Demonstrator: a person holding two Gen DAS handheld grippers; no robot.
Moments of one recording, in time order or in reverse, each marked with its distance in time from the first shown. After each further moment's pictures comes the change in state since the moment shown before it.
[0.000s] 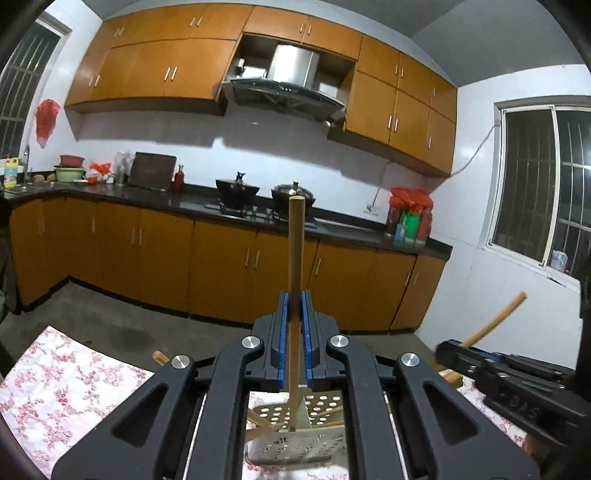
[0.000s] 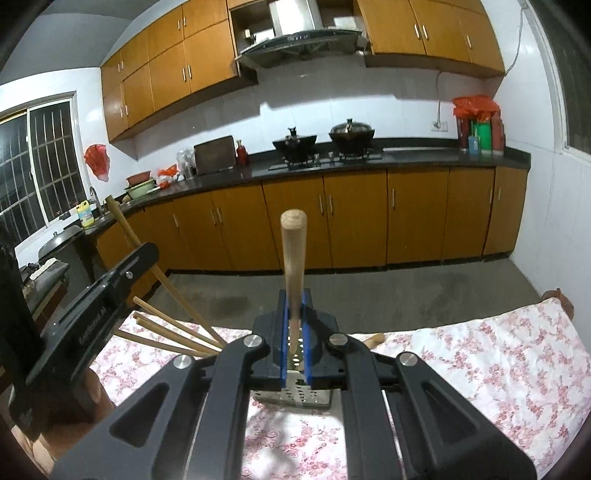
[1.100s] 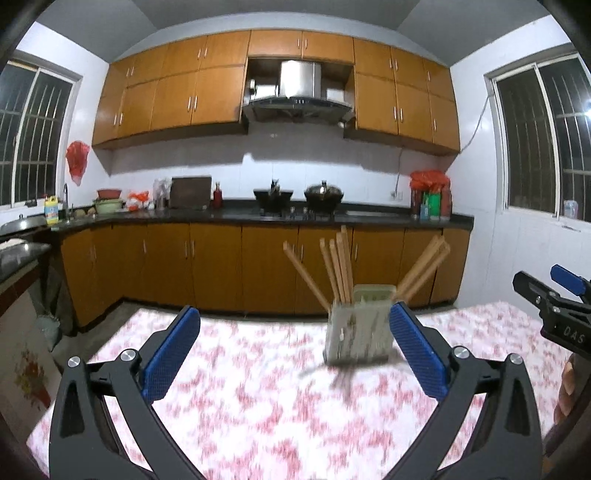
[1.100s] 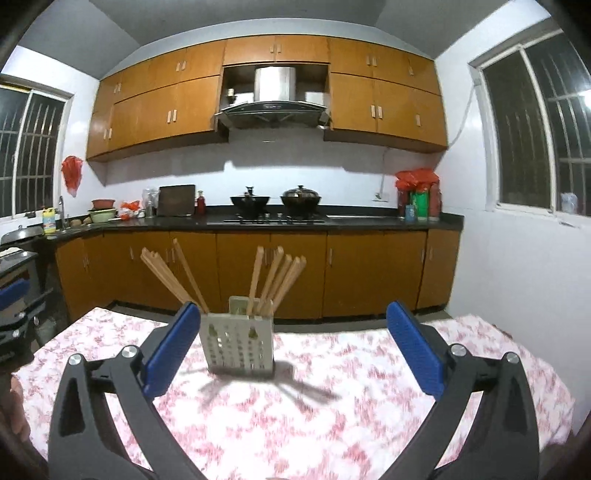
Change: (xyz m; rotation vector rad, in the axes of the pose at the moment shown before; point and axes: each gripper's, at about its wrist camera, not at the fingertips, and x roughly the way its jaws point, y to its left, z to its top) left arm -0.180 0.036 -0.086 0.152 -0.012 0.150; right arm -0.146 0.027 -0.148 -0.078 -0.326 -0.285
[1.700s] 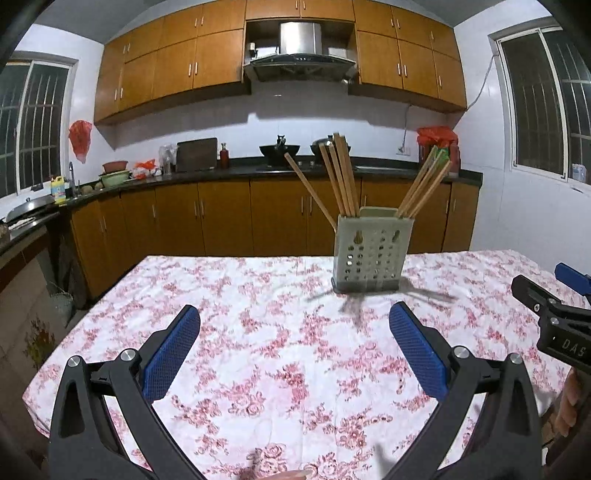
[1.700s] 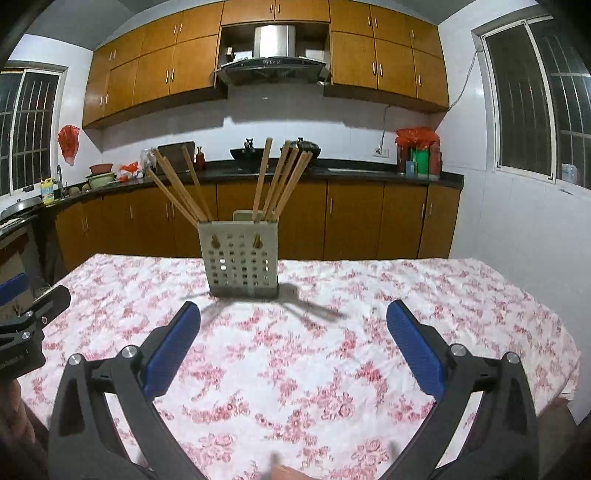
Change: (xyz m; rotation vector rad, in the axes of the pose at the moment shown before) left arm -0.006 -0.010 -0.071 0.037 0.144 0.045; right arm -0.003 0.005 -0.078 -0.033 0.176 0.016
